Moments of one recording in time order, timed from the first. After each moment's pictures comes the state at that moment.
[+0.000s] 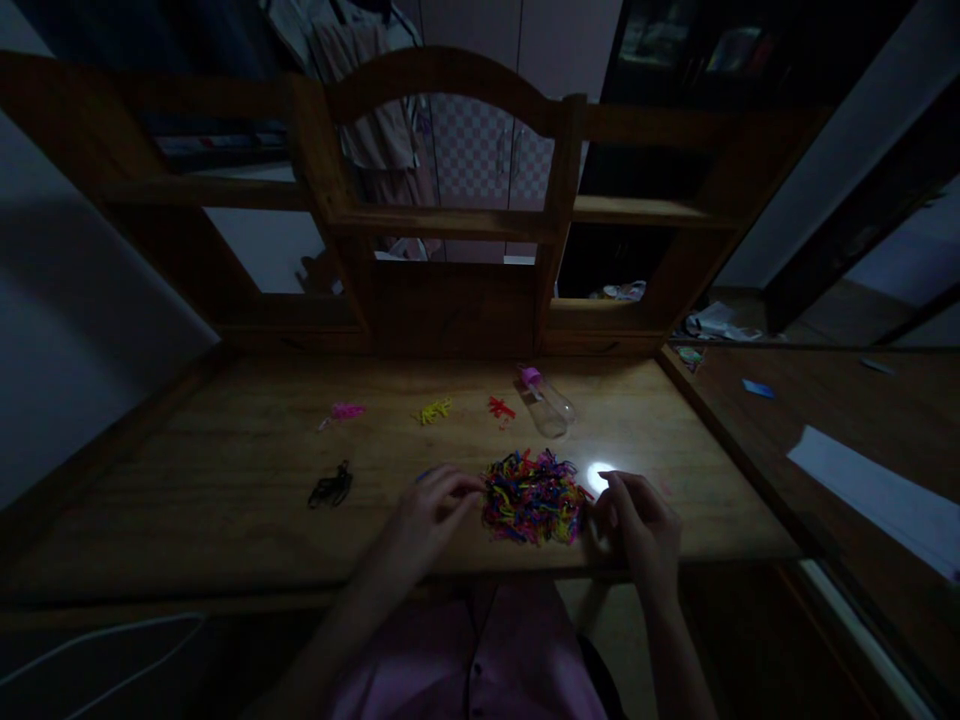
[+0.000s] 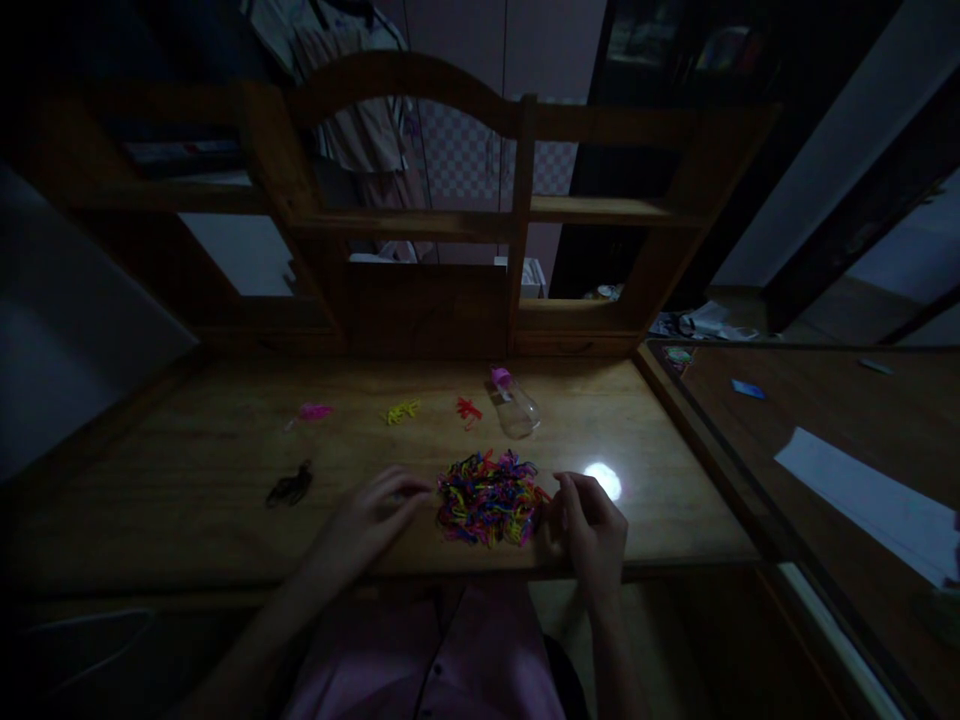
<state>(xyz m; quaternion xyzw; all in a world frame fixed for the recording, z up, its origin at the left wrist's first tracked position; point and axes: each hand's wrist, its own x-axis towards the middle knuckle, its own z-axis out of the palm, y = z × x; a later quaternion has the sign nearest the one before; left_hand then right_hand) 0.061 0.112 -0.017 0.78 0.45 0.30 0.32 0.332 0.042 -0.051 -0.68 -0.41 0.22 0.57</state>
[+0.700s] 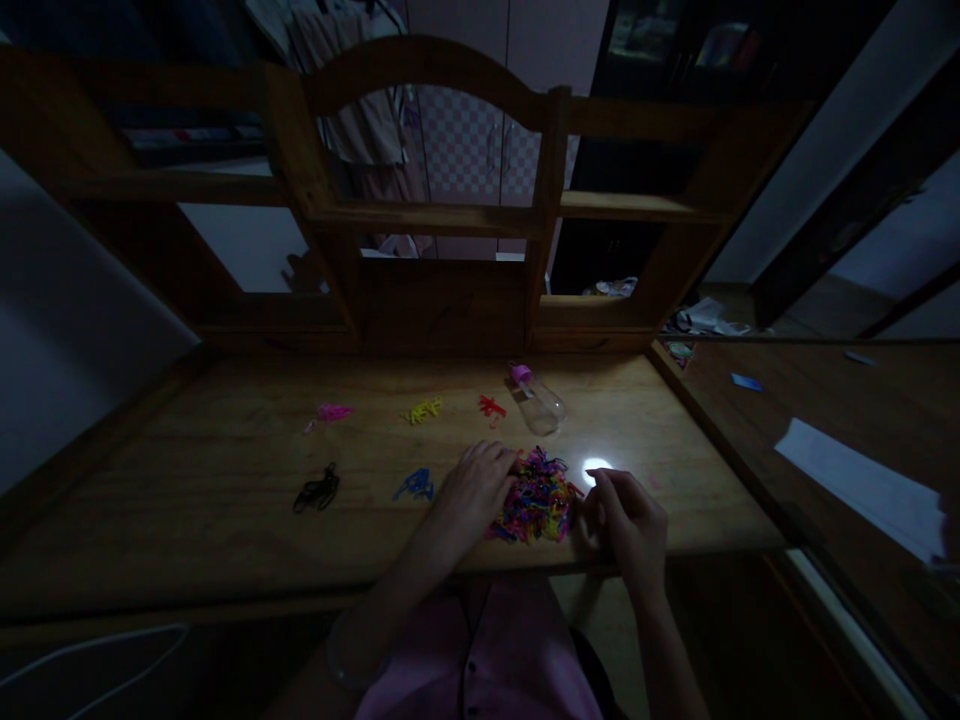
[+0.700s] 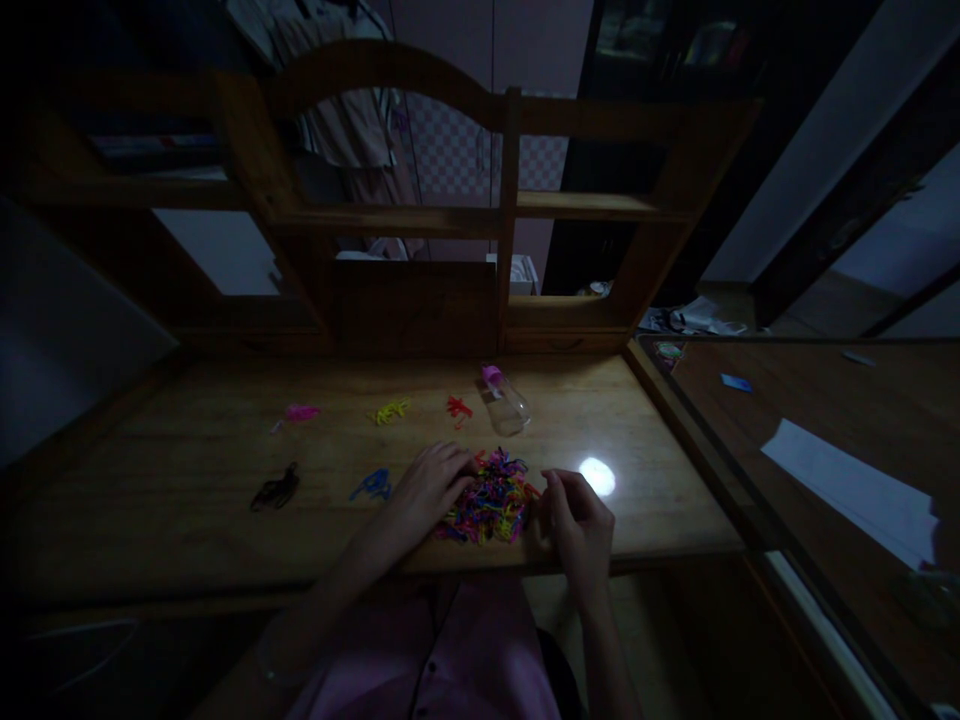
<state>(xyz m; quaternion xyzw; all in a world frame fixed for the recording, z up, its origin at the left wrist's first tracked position) 0.130 0.141 -0.039 0.89 0.37 0.20 0.18 0.333 0.042 -0.055 -0.67 -0.42 0.23 0.57</state>
